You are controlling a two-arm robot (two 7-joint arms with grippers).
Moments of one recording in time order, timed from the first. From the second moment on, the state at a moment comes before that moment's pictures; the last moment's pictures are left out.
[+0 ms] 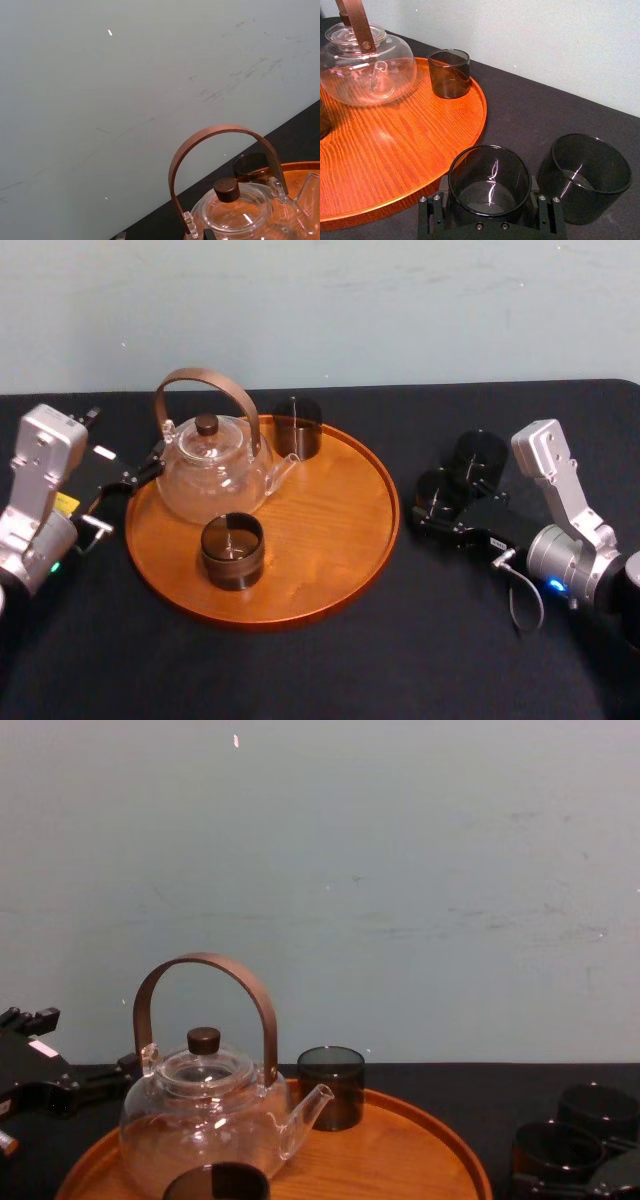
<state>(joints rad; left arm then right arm) -0.20 0.60 0.45 -1.41 -0.25 -0.12 0.03 0.23 0.41 -0.34 -1.27 0.27 0.09 0.43</state>
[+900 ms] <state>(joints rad) -0.20 0.60 0.45 -1.41 -0.25 -0.12 0.03 0.20 0.44 -0.33 -1.35 0.28 0.07 0.44</state>
